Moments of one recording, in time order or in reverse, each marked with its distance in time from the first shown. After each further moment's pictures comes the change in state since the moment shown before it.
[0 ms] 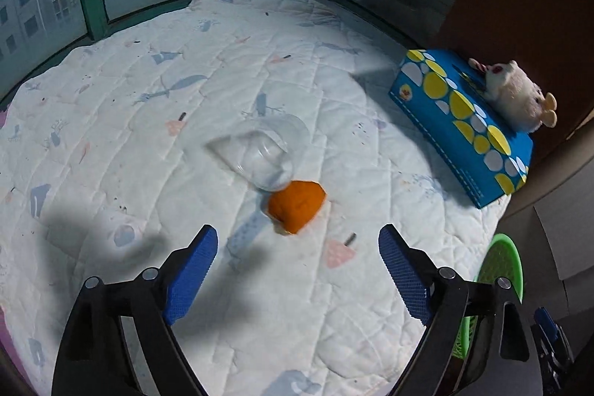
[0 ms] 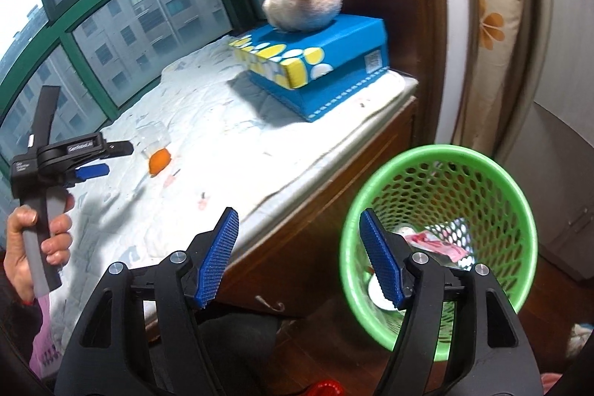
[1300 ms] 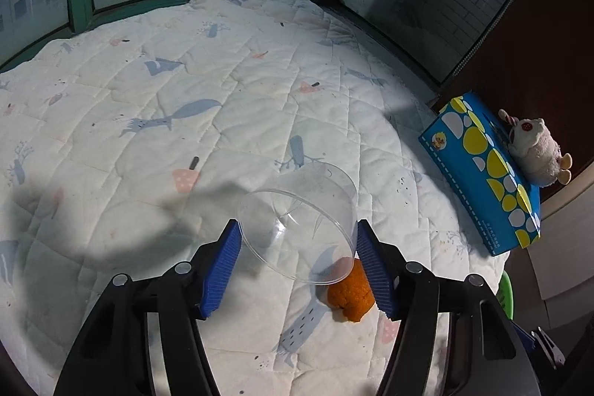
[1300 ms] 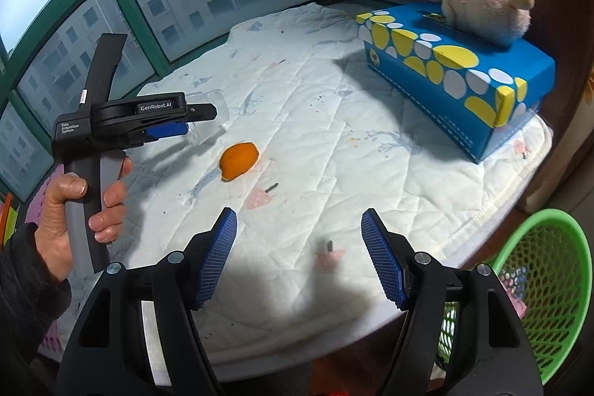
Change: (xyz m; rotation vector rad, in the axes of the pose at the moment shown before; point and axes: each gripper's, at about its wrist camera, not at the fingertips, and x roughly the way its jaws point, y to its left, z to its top) left arm 0.042 0.065 0.049 -0.054 -0.034 -0.122; right arm 0.089 0.124 0.038 -0.194 0.101 0.163
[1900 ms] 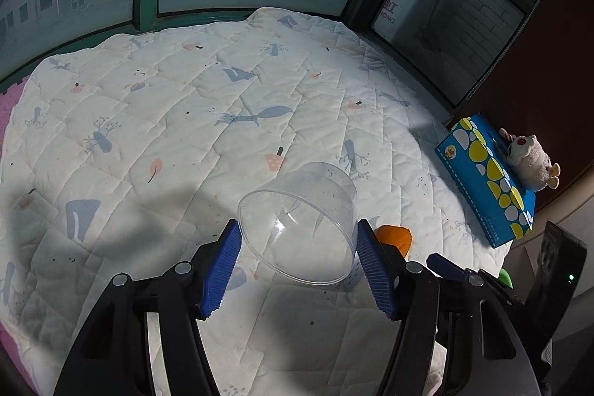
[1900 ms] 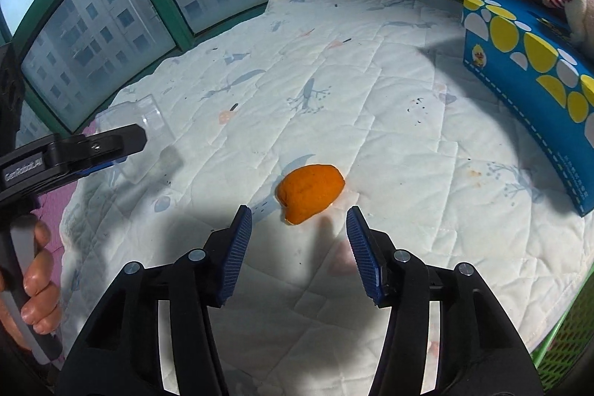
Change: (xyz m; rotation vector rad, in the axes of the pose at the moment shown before) left arm -0.075 0.052 -0.028 -0.066 -0.056 0.059; right arm 0.092 0.058 0.033 -0.055 0.096 0.069
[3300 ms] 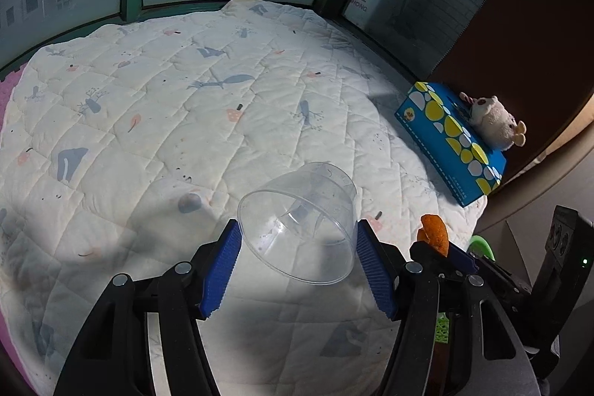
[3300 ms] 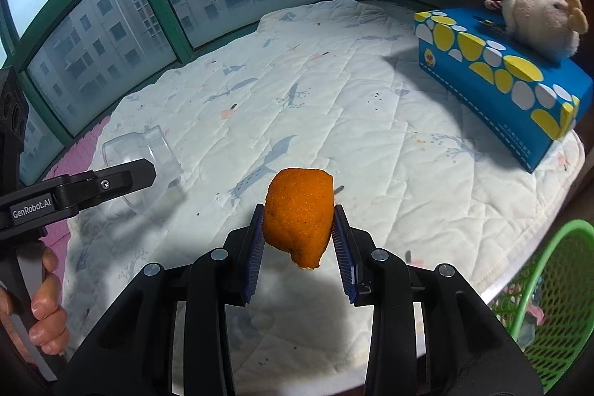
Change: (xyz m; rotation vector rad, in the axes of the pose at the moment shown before) left arm -0.032 -0.045 -0.059 0.043 0.022 -0.064; right arm -0.073 -0.006 -0.045 0.017 -0.086 -0.046
